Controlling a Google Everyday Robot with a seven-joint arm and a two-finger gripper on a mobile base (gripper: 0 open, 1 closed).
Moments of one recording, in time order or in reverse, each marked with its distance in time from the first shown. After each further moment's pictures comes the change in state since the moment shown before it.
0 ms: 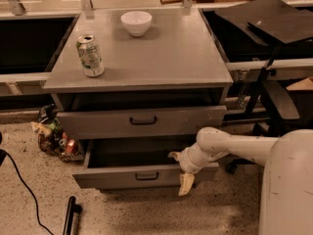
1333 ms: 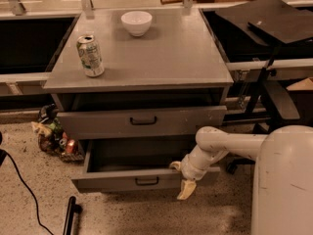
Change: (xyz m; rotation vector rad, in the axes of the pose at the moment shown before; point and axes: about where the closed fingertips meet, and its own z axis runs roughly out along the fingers) arm -0.002 0.059 -0.001 -0.248 -0.018 0.059
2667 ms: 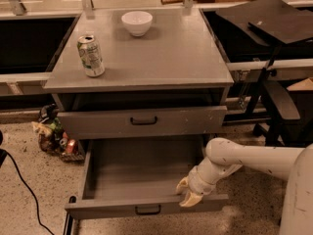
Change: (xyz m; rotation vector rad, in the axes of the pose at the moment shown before) arm -0.009 0.059 -0.007 0.000 -0.032 0.037
